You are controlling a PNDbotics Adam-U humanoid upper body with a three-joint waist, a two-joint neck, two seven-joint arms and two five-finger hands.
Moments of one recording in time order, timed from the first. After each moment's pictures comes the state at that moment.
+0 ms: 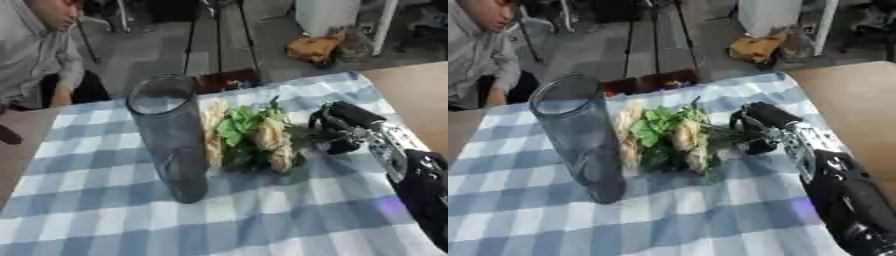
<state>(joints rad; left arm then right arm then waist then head) -0.38 0.08 0.08 -1.98 0.01 -0.40 -0.01 -0.97 -0.51 0.04 -0.75 1.04 -0.51 0.11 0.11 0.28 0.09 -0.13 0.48</state>
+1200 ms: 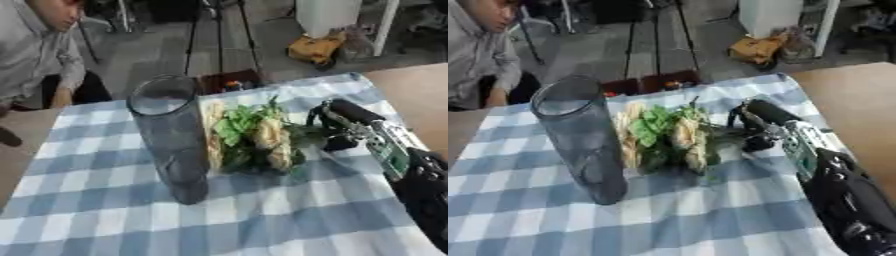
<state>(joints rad) -0.38 0.08 0.08 -1.98 0.00 -0.39 -0.01 -0.97 -0.51 0.03 -0.79 0.89 -0.46 0.15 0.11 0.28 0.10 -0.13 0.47</state>
